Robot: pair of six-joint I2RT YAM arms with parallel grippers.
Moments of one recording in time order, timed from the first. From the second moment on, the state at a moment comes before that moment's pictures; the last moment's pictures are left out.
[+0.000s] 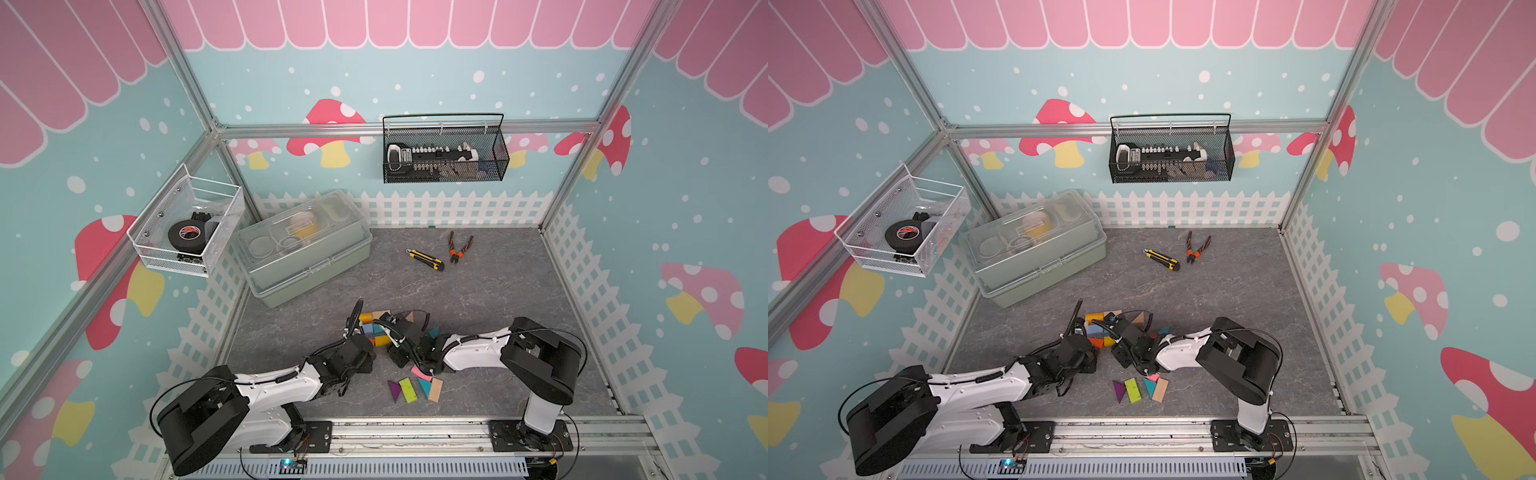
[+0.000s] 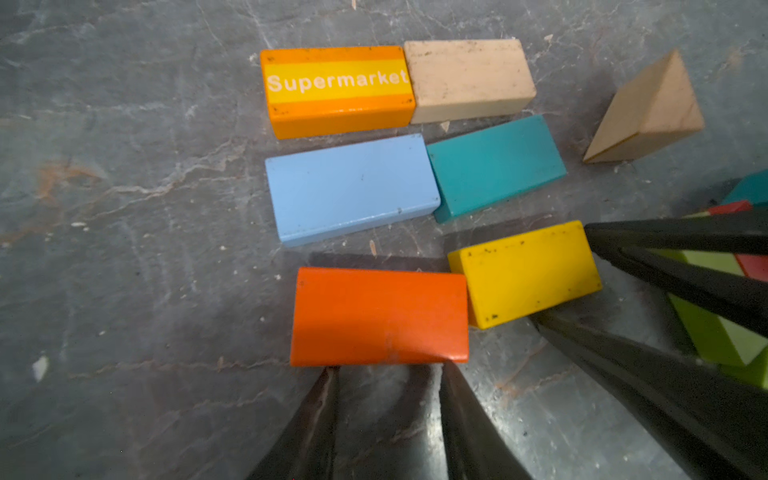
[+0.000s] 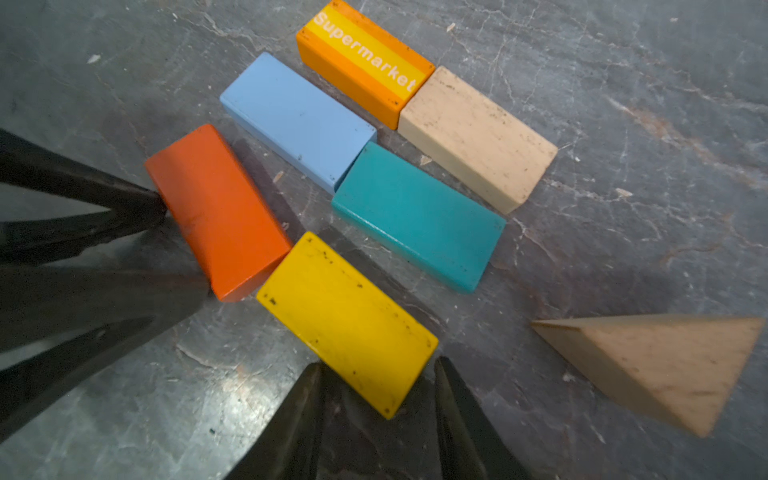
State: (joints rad) left arm -0.83 1.23 0.34 -0.02 -0.30 -0.69; right arm 1.04 1.80 0.85 0.10 0.18 0.17
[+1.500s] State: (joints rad) left arm -0.83 1.28 0.33 0.09 -0.32 -0.75; right arm 1.04 1.83 0.87 0.11 0.20 0.21
